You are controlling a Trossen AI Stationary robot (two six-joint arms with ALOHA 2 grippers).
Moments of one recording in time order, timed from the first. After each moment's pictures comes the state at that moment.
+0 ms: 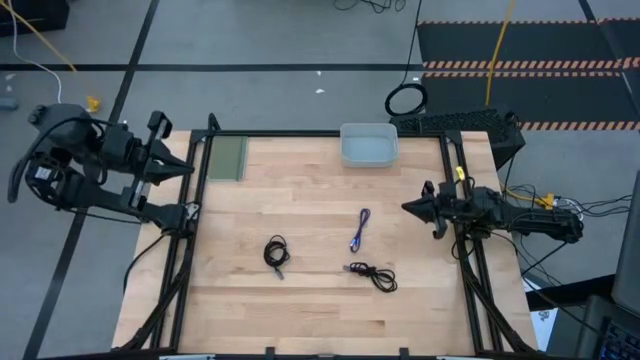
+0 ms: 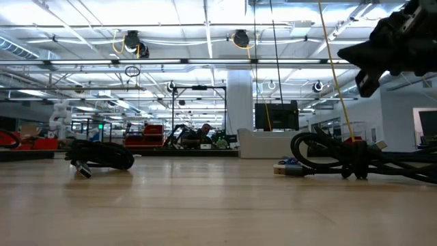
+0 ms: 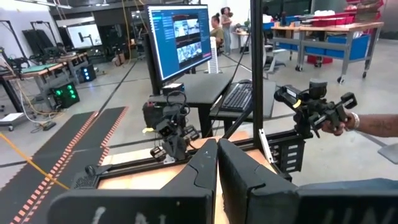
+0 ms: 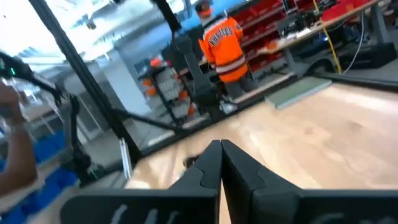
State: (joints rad) left arm -0.04 0.84 1.61 -0.84 0.13 0.13; right arm -0.08 0.01 0.02 0.06 -0.06 0.47
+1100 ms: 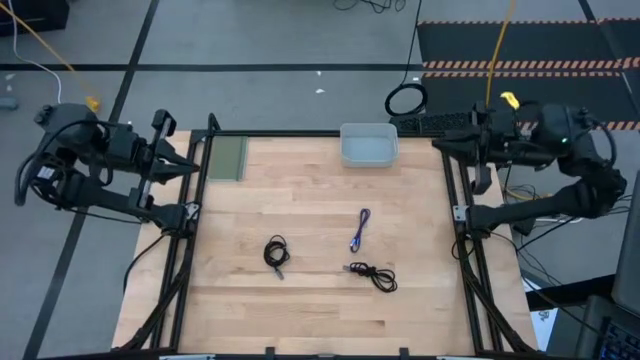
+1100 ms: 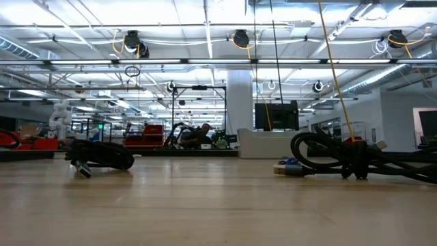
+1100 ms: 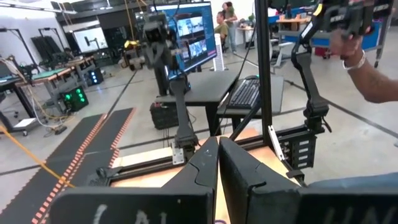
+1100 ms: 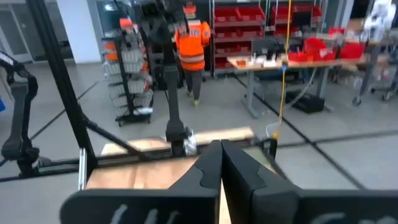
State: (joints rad) left arm -0.04 0.87 1.61 -0.81 0.12 0.18; right arm -0.08 0.88 1.51 -0.71 0.05 0.06
